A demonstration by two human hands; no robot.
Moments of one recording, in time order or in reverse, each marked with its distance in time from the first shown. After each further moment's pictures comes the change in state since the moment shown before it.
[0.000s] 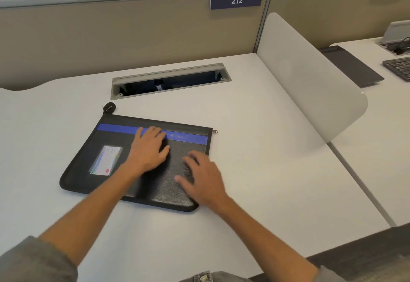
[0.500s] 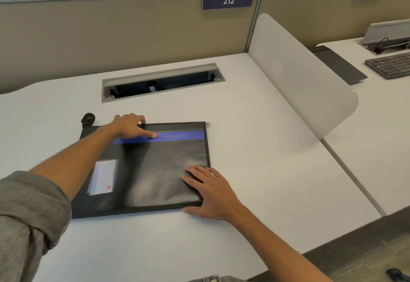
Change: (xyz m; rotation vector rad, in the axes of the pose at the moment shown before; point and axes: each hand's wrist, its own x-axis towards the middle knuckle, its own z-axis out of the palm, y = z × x) left_hand 0.081 -0.077 -0.032 -0.100 -0.377 -0.093; right_hand -0.027 0.019 -0.005 -0.180 -0.221 -0.189
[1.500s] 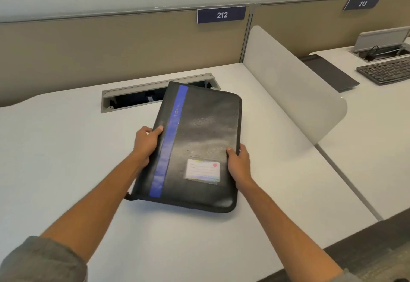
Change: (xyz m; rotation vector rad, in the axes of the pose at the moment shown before) left_hand -0.033 0.089 0.033 -1.281 0.445 -0.297; right_hand 0.033 0.062 -0.050 0.988 0.568 0.948
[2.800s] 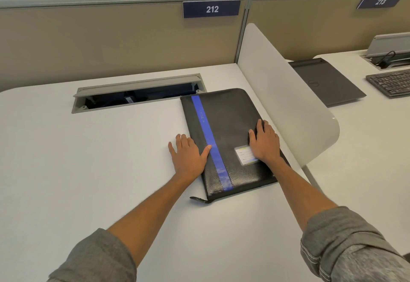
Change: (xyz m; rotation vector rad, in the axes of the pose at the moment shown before) left_hand -0.044 0.009 0.202 1.081 -0.008 0.332; right_hand 0.217 0.009 -0.119 -1.096 -0.005 -0.383
